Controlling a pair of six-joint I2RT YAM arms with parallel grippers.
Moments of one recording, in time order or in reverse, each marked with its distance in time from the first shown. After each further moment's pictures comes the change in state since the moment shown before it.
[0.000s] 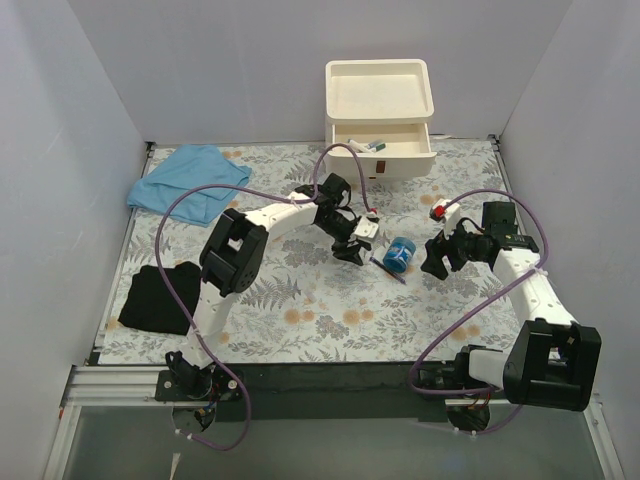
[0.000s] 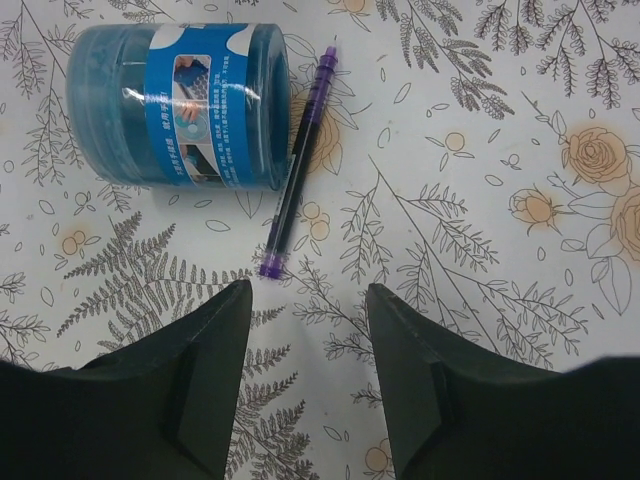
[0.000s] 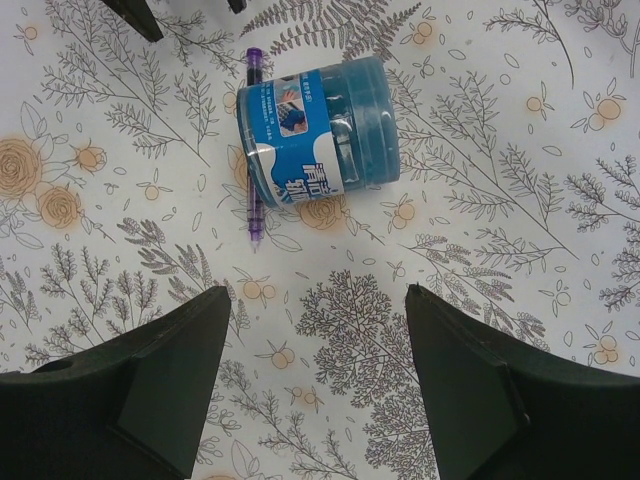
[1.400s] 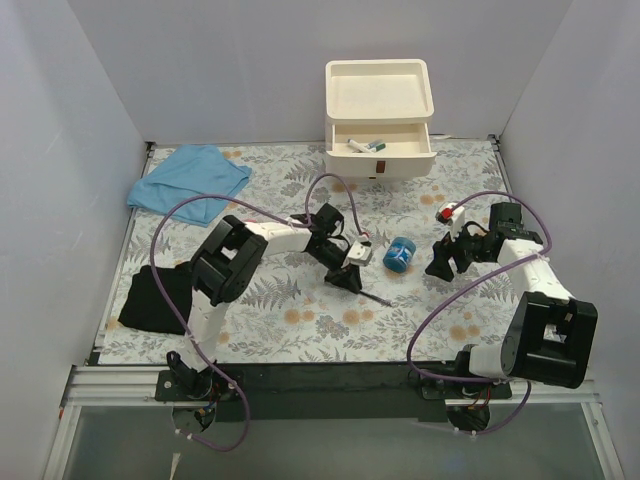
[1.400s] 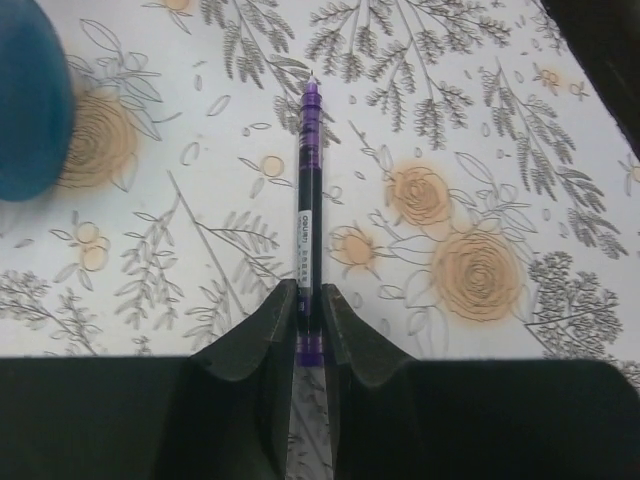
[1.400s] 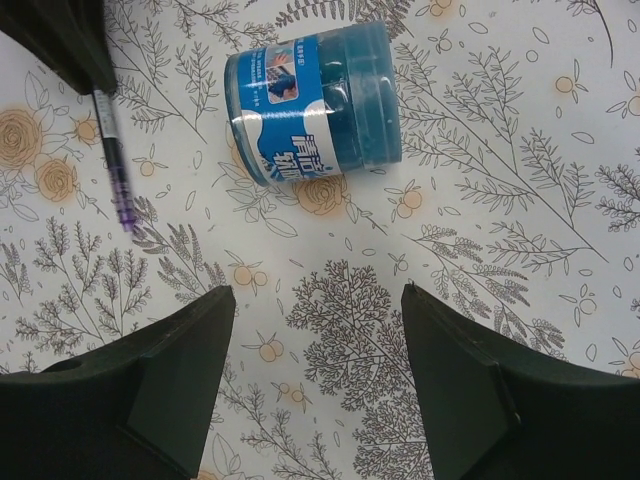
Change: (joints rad) left arm -0.048 -0.087 -0.341 0.221 0.096 -0.186; right arm -0.094 0.122 0.016 -0.051 -0.106 -0.148
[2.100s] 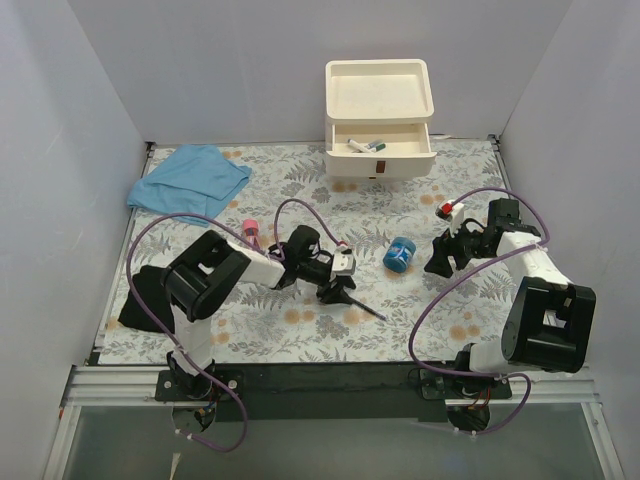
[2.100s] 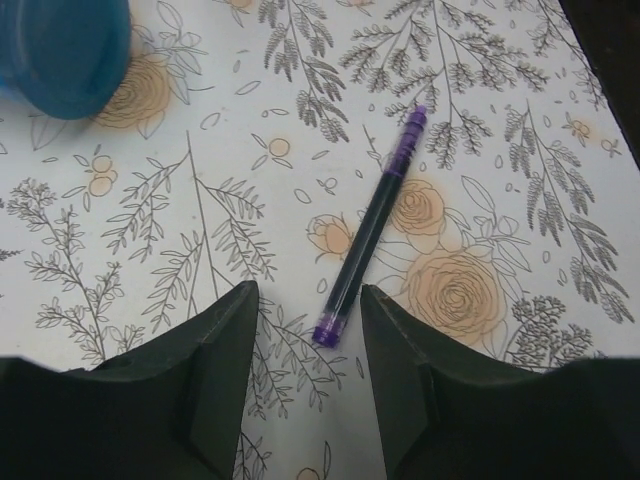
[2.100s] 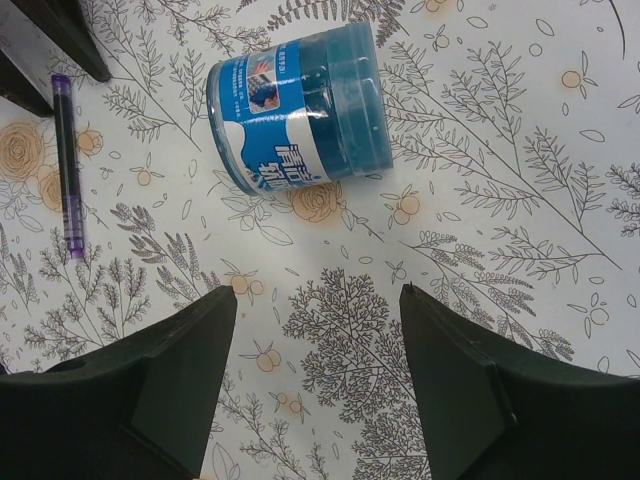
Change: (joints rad) left arm 0.000 -0.249 -0.567 0.843 -0.104 -0.510; right arm 0.000 0.085 0.042 0.001 -0.013 0.026
